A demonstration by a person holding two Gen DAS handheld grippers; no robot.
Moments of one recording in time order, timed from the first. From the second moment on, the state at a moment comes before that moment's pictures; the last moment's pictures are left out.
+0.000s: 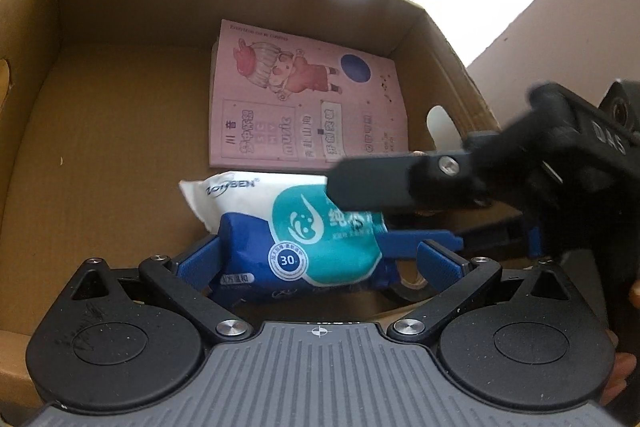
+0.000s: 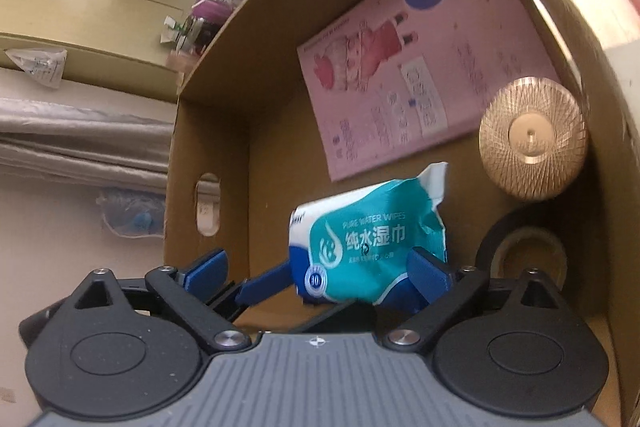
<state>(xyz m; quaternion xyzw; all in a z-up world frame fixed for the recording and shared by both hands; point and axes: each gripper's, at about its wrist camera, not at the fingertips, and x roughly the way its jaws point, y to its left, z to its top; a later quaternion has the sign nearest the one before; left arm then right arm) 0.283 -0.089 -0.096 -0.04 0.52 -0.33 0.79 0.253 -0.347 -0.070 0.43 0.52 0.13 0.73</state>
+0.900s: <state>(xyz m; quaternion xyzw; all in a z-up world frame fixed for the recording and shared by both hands) 0.282 -0.093 -0.092 -0.04 0.52 -0.33 0.79 0.248 -0.350 -0.064 0.44 0.51 0.12 0.73</state>
